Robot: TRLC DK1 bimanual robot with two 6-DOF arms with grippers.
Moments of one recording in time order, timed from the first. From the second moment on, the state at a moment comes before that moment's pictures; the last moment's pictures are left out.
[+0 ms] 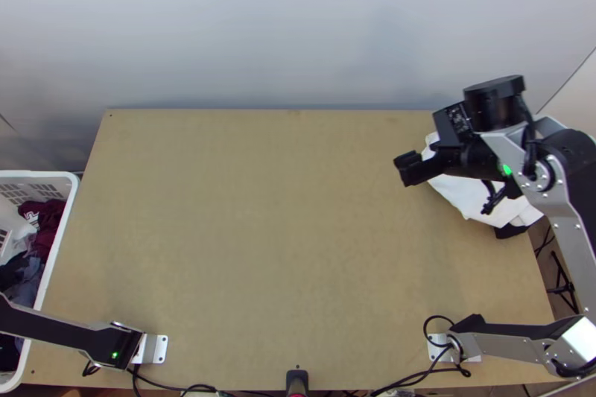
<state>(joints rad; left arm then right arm) 1.30 1.97 1.32 -0.69 0.15 0.67 0.48 1.40 1.88 -1.32 0.00 0.03</state>
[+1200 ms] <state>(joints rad) 0.51 1.08 1.52 -1.39 0.46 0.01 0.41 1.24 1.72 -1.32 -0.04 0.04</state>
